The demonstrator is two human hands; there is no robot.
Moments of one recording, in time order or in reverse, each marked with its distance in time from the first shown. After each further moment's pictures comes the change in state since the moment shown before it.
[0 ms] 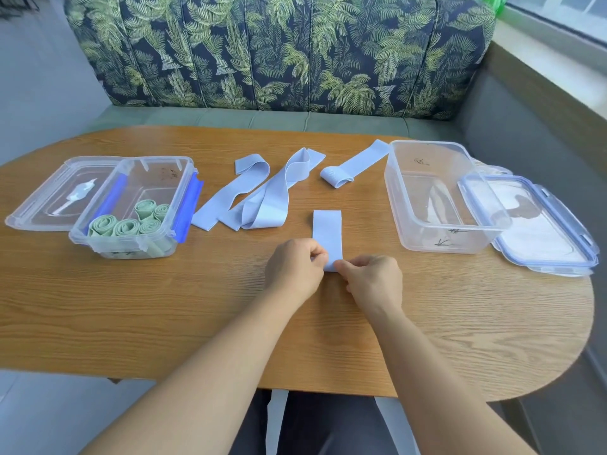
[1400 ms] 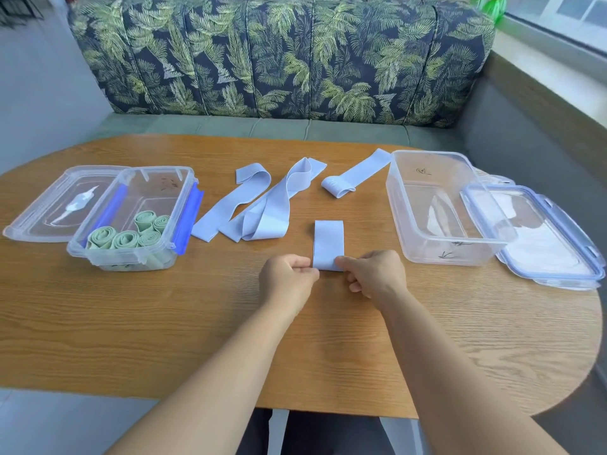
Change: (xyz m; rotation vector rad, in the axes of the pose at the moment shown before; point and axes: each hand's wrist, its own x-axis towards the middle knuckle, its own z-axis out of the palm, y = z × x) left_hand 0.002 -0.014 0.003 -0.499 0.038 -0.318; right_hand 0.036 -0.018 -0.004 -0.004 -0.091 0.122
